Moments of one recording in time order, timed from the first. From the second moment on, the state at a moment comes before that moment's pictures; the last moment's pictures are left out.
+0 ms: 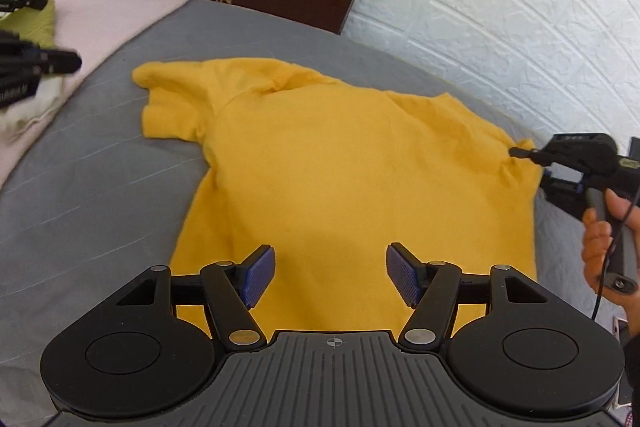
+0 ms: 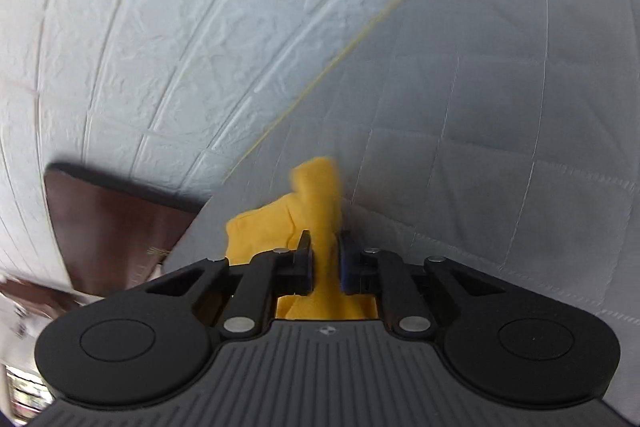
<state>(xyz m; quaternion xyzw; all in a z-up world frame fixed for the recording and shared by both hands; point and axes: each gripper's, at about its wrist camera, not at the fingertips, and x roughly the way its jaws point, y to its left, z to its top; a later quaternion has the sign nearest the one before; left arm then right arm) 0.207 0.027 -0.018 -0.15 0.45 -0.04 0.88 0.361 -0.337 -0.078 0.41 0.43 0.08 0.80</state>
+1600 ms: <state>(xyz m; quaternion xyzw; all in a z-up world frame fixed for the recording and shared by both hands) 0.448 -0.026 -0.031 0.28 0.46 -0.03 0.84 0.423 -0.268 -0.040 0.00 0.53 0.19 0.83</state>
